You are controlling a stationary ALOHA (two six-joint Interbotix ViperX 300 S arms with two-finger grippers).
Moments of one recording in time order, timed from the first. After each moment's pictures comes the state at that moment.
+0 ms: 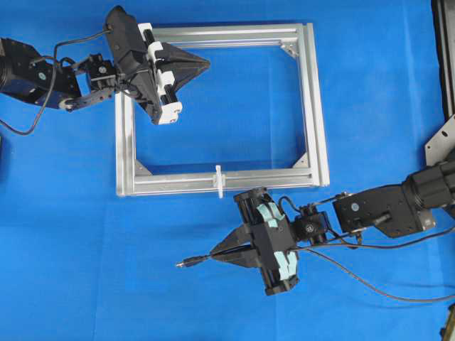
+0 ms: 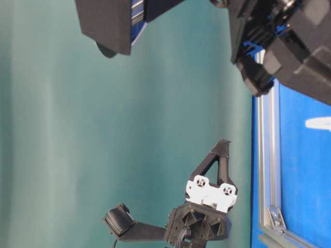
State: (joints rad) left arm 0.29 0.13 0.84 -0.09 -0.76 0.00; right arm 0.31 0.20 0.69 0.03 -0.48 0.08
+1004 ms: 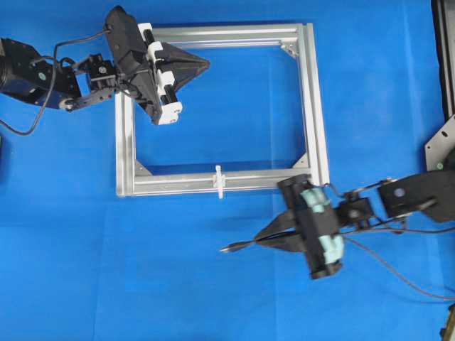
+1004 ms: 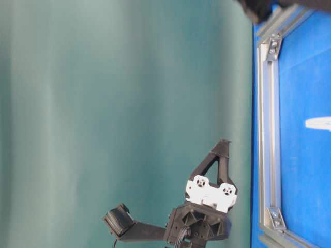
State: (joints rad) left arm 0.29 0.13 0.84 -0.09 -0.76 0.00; right arm 0.31 0.03 0.94 0.03 -0.49 0.09
